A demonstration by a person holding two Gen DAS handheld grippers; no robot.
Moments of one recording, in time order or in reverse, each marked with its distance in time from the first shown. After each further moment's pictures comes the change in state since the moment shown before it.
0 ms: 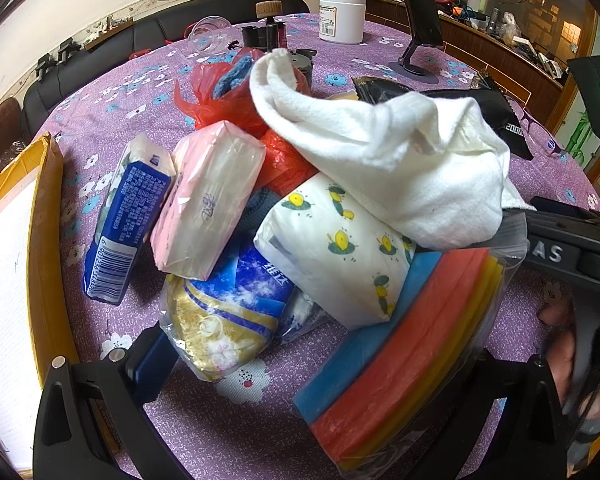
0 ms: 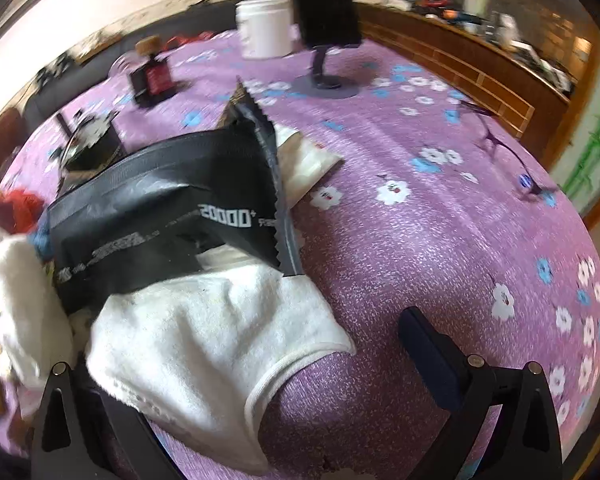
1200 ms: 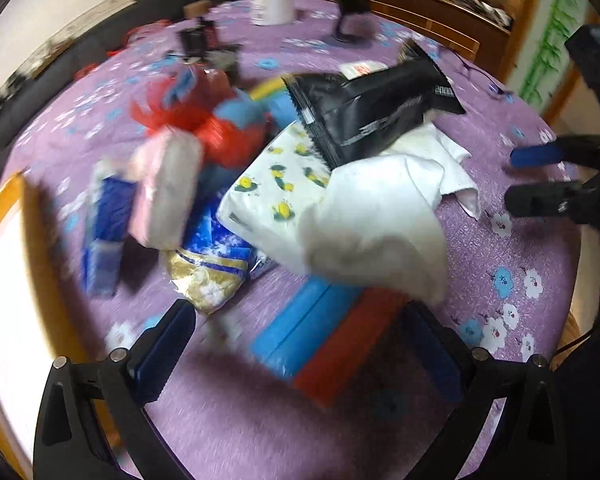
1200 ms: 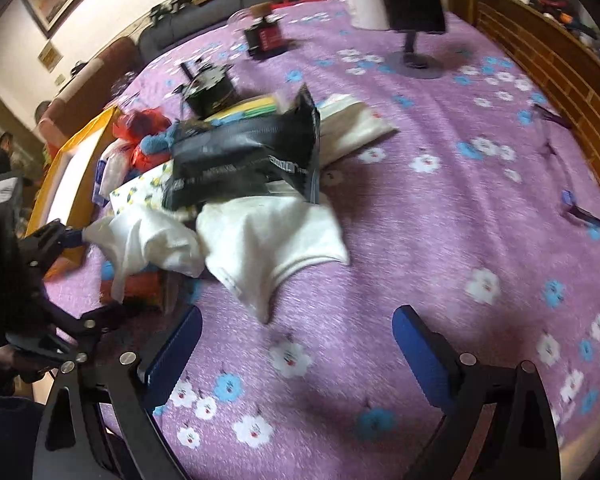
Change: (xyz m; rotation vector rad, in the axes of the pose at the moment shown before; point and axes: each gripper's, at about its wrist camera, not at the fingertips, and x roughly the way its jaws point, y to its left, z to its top) left arm -0.022 -0.018 -0.005 0.207 0.104 -0.123; right arm -0.049 -0.056 -0.015 -0.243 0.165 0.379
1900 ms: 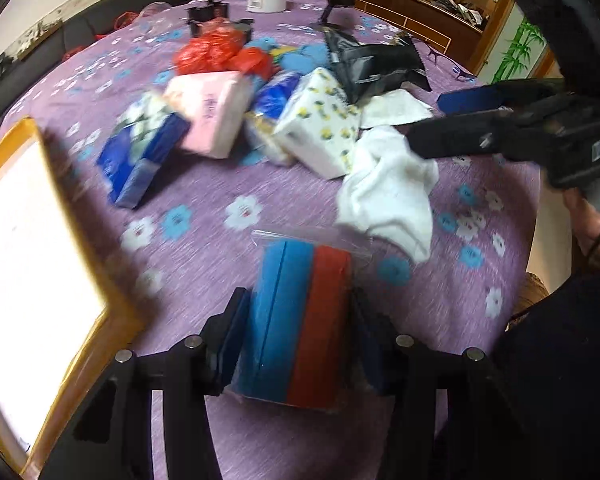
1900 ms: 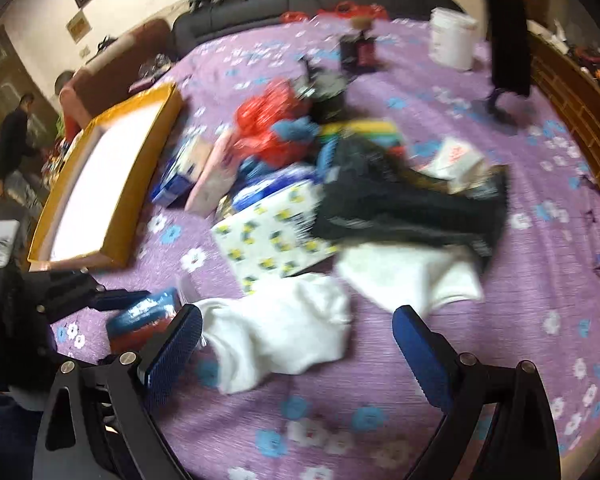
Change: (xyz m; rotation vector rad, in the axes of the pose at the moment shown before) left arm -0.043 0.030 -0.069 -0.018 0.006 -0.097; right arm 0.018 0.118 0.009 -0.142 -0.004 0.006
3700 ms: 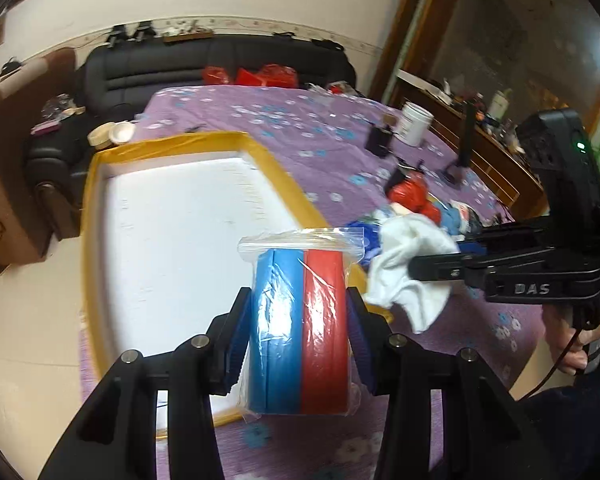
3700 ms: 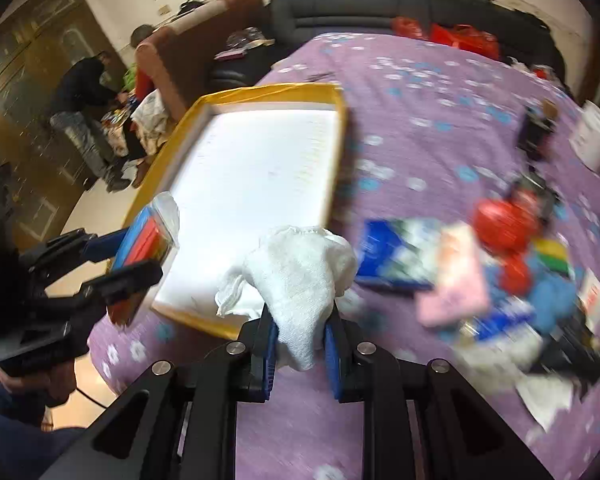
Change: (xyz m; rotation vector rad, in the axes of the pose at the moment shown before) left arm -0.138 0.148 -0.067 -0.401 -0.354 0.125; right arm 0.029 0.176 0.080 -0.242 0.036 0.173
